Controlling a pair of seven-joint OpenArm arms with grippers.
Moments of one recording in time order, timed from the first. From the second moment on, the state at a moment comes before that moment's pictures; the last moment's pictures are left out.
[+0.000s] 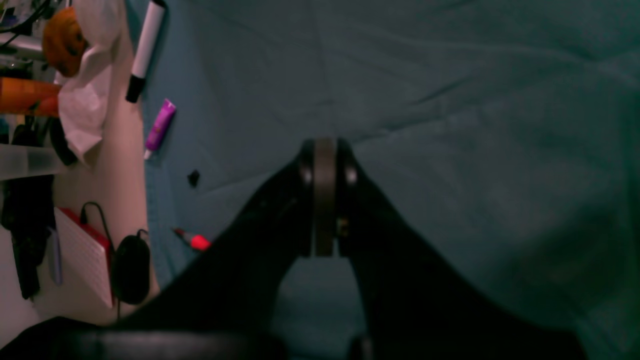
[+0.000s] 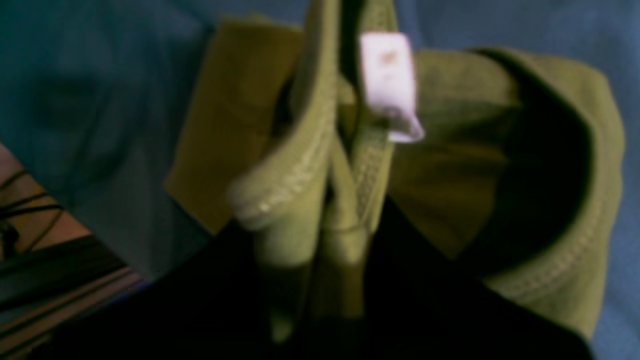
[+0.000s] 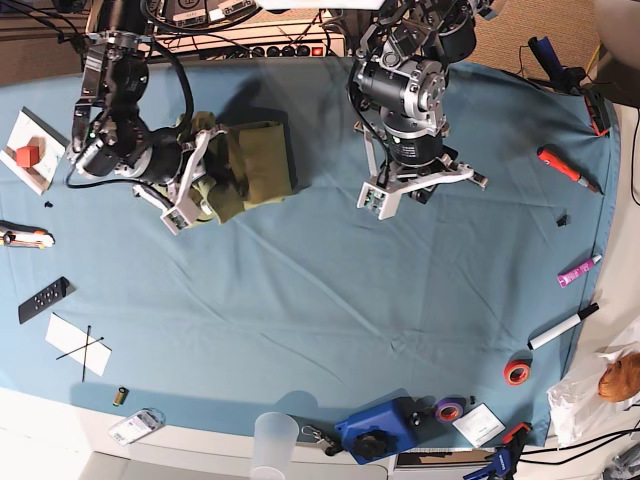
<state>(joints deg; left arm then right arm) 9.8 -3.7 35.6 119.0 39.4 4.2 73.7 -6.5 17.2 11.7 106.3 40.2 36.3 -78.2</state>
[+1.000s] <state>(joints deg) 9.8 -3.7 35.6 119.0 36.6 4.2 72.9 -8.4 17.2 11.3 128.0 35.6 35.0 -74.7</state>
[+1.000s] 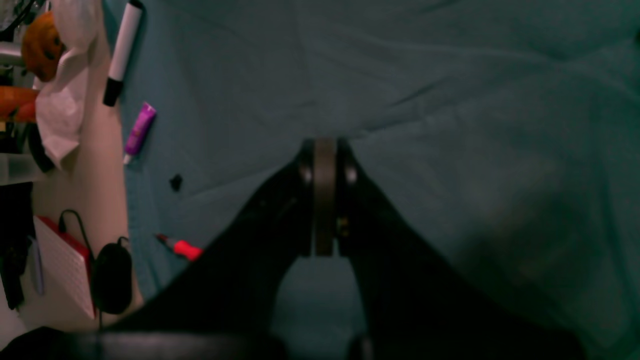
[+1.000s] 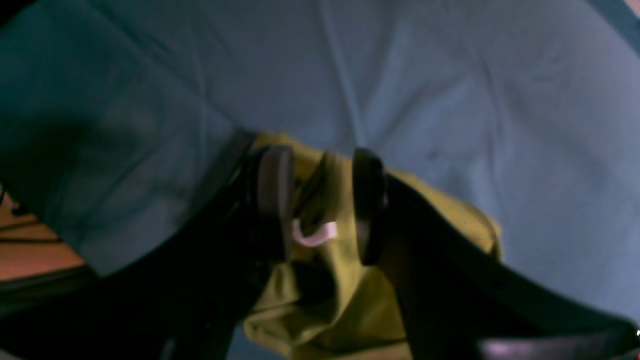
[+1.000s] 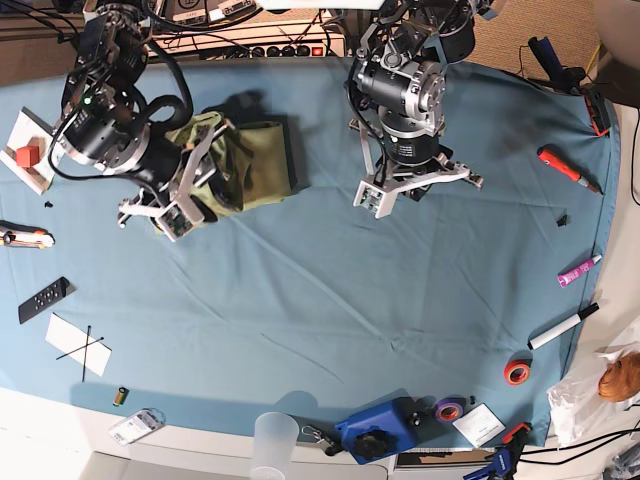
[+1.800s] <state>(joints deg) 5.5 2.3 35.7 110.6 -4.7 -21.9 47.9 -8.4 17.0 33.3 110.8 39.3 35.9 -71.1</state>
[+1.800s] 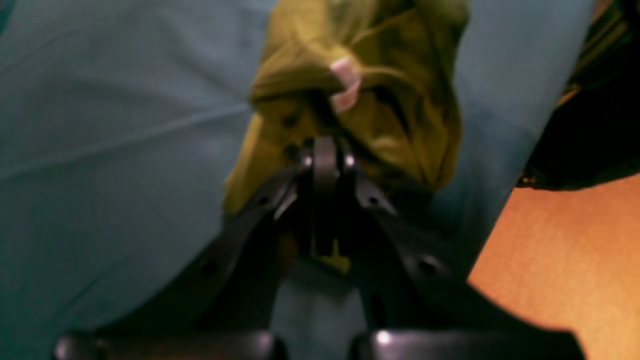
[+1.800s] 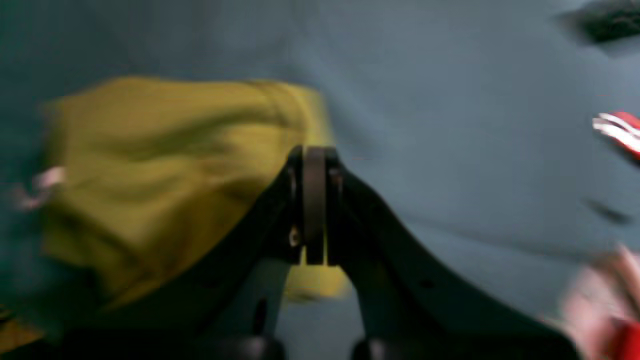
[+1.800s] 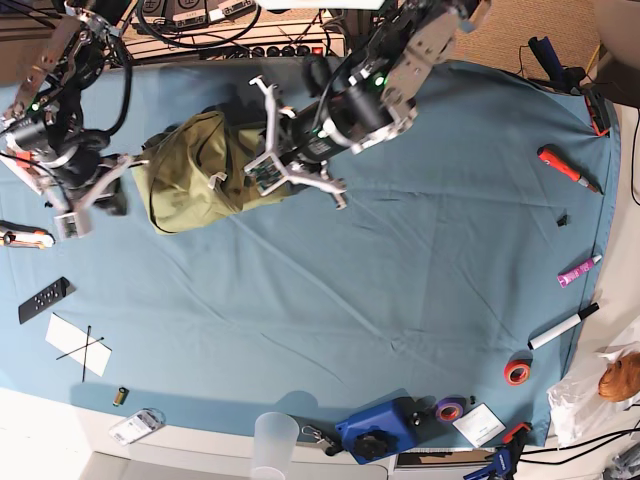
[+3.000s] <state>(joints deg) -3.6 8.6 35.7 89.8 -8.3 -27.4 41.3 -7.8 17.2 27.1 107.0 47.6 39.7 -66.5</state>
